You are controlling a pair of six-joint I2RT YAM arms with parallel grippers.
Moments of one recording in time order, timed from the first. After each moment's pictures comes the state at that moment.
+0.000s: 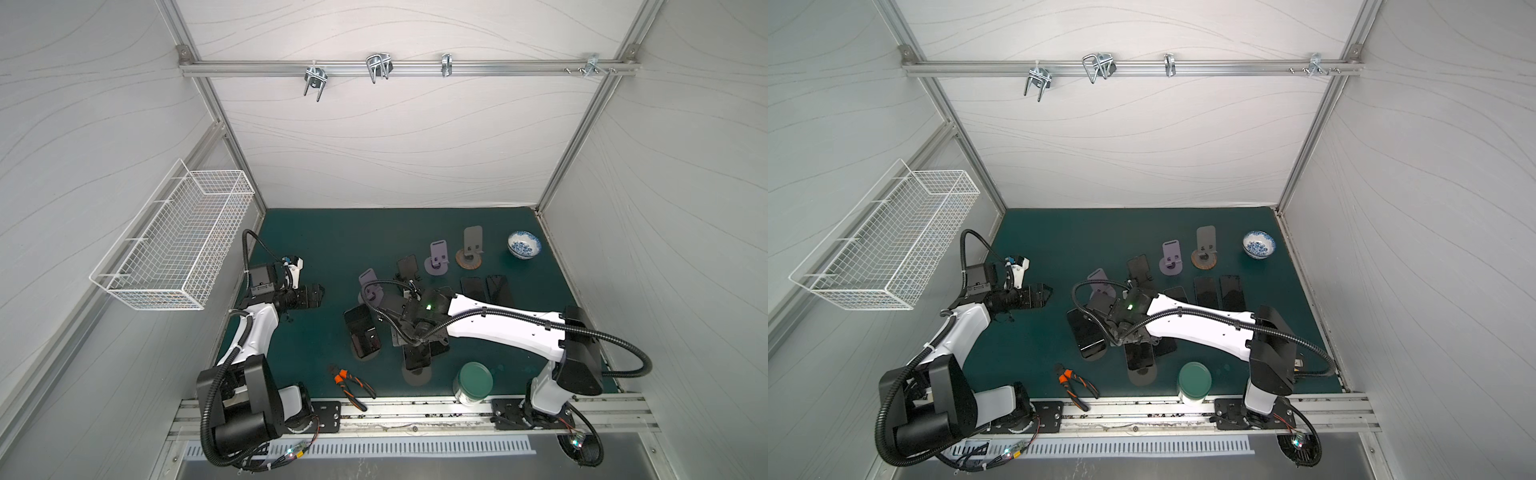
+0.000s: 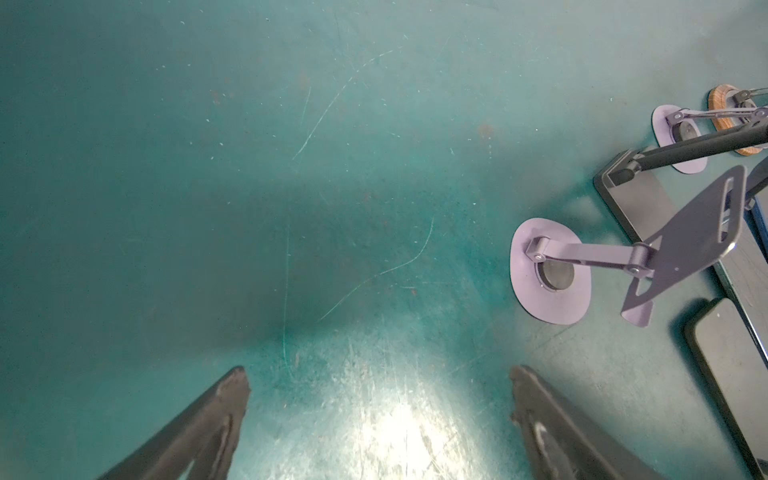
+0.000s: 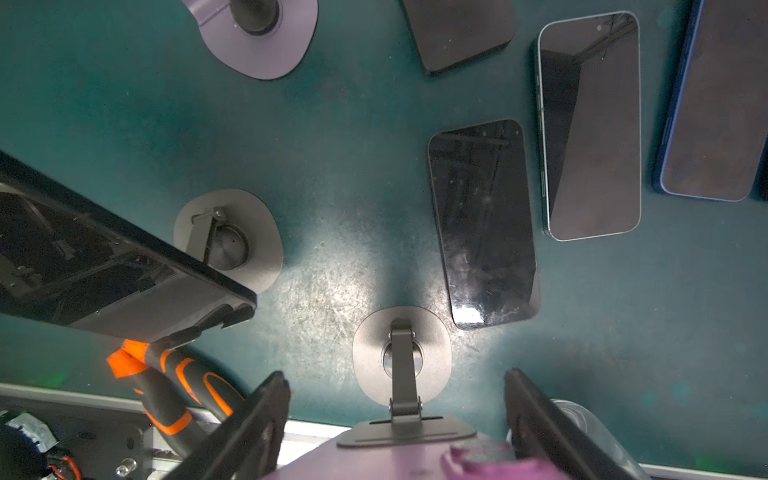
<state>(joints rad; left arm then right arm) 0.31 1.24 0.69 -0.42 0.46 0.18 1.27 1.69 1.45 -1.13 0.27 1.03</state>
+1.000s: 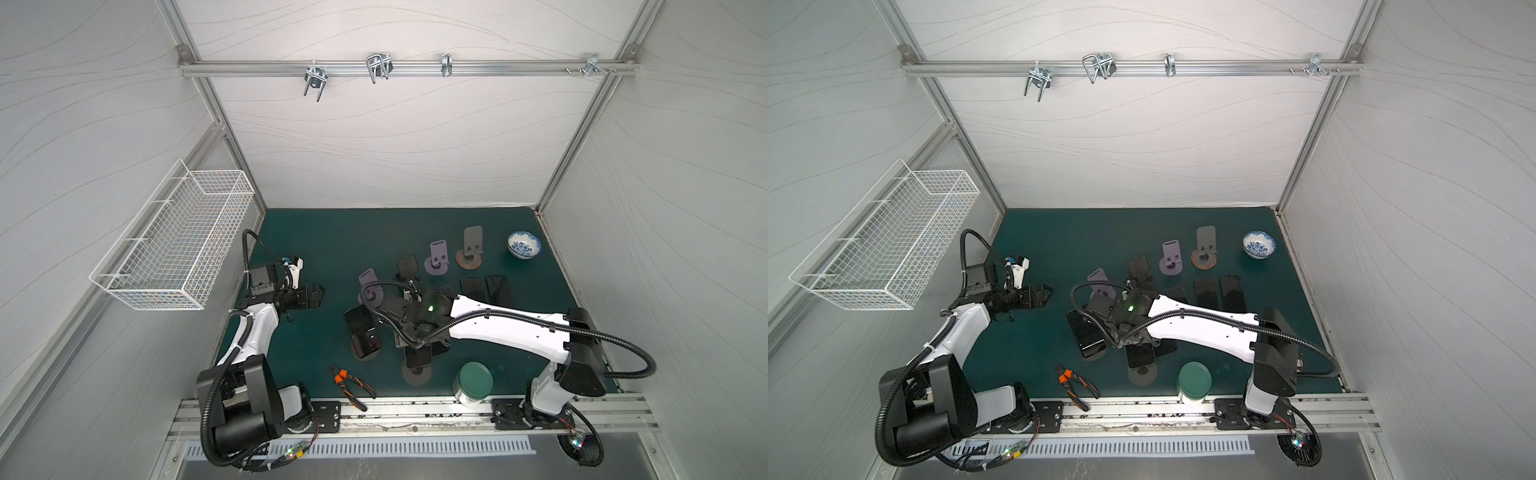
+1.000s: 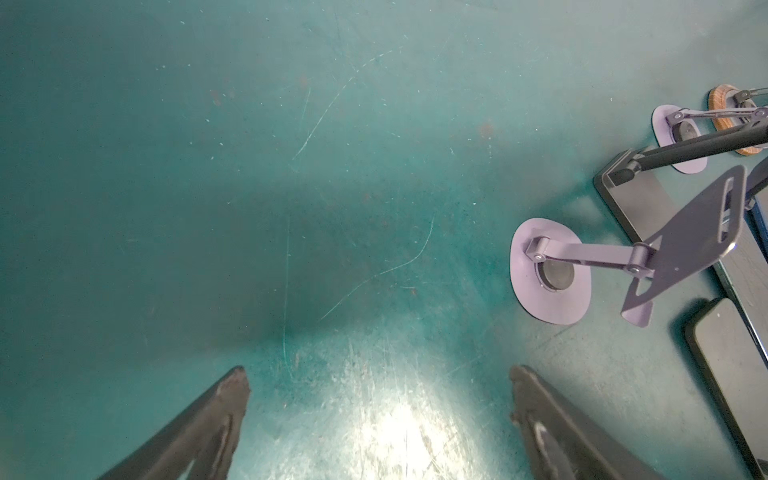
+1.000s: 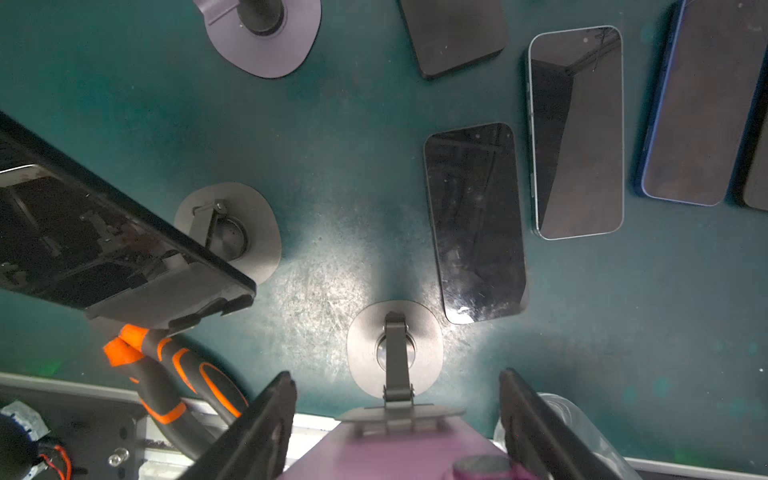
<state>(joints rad) 0.31 1.24 0.69 -0.42 0.46 0.18 1.29 1.66 1.47 -1.18 0.30 1.01</state>
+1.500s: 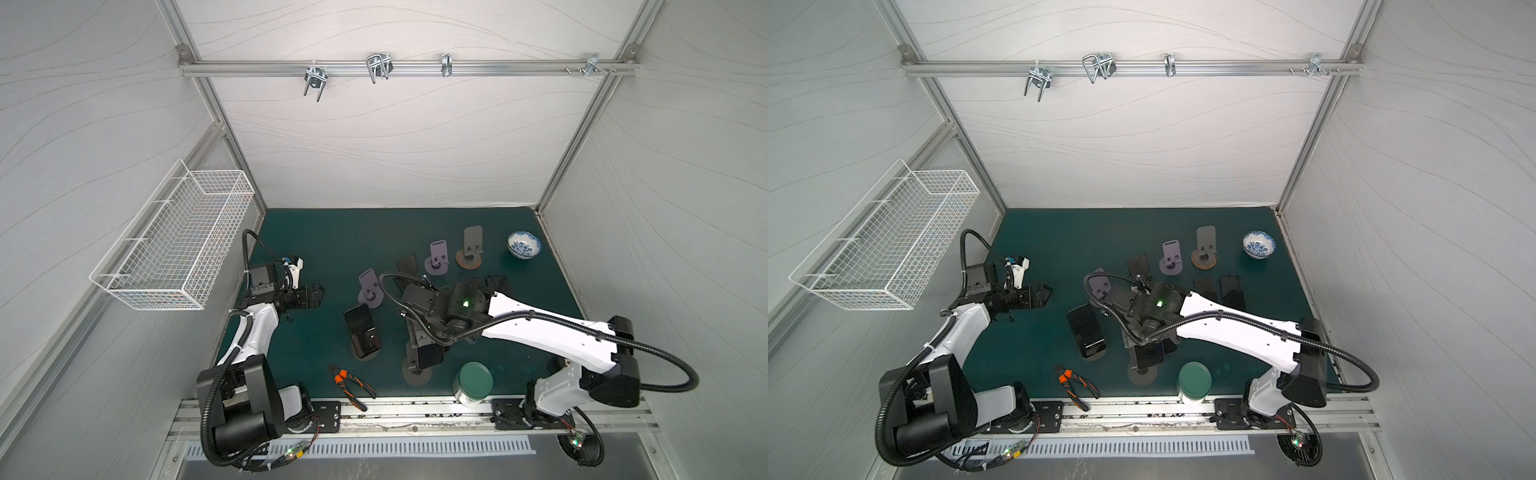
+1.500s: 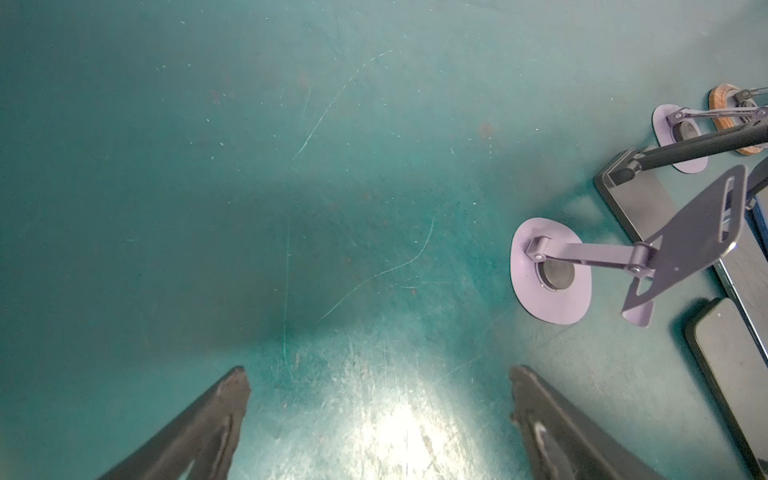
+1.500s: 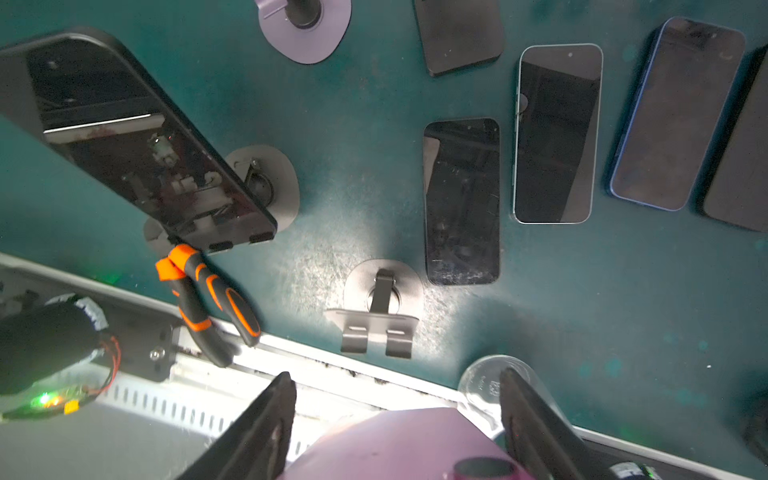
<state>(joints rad) 0.31 1.24 0.69 -0.42 0.46 0.18 1.25 1.49 1.49 -1.28 0.22 0.88</state>
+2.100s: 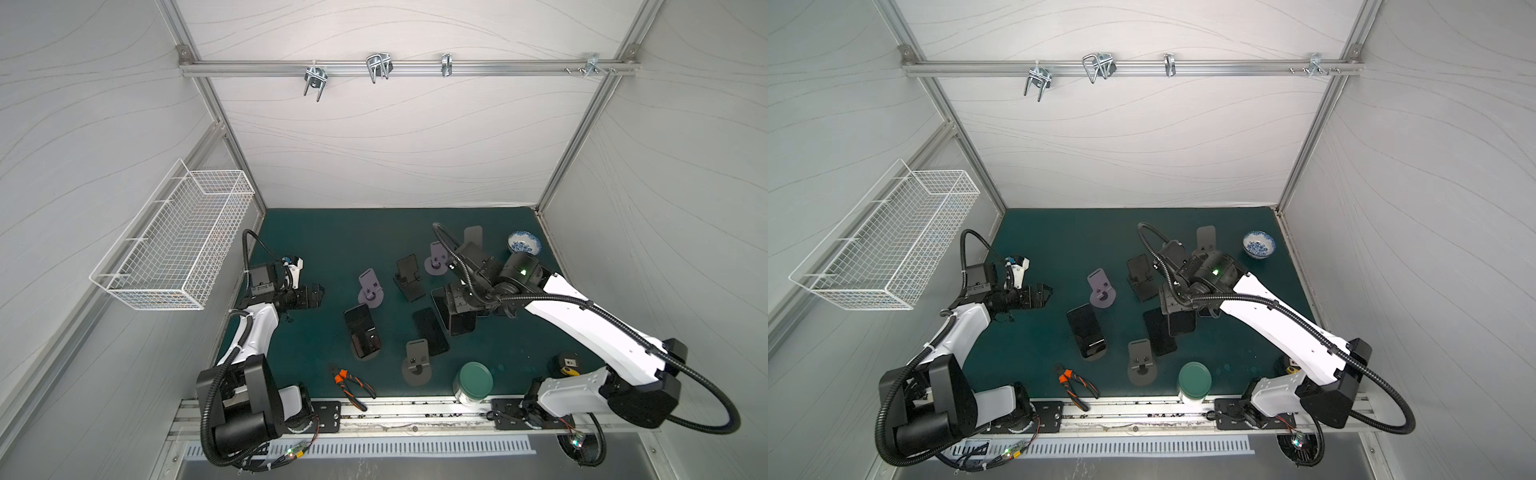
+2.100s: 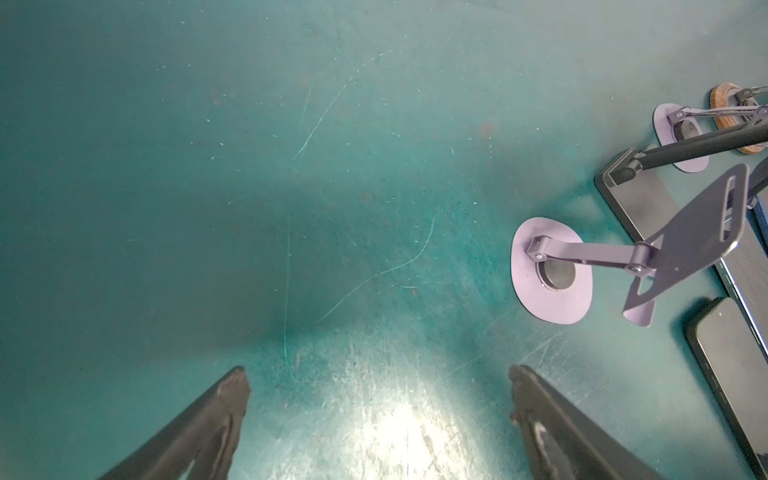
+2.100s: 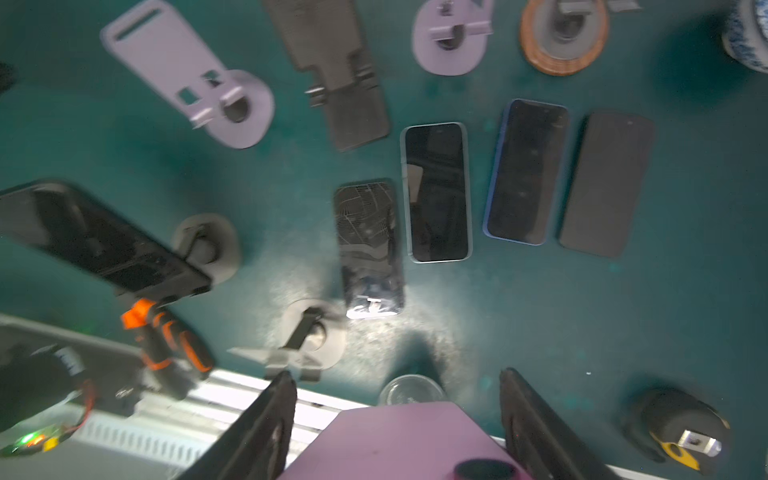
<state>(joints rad) 0.31 1.24 0.69 -0.42 0.46 0.18 0.89 1.34 1.48 -1.34 0.20 0.60</state>
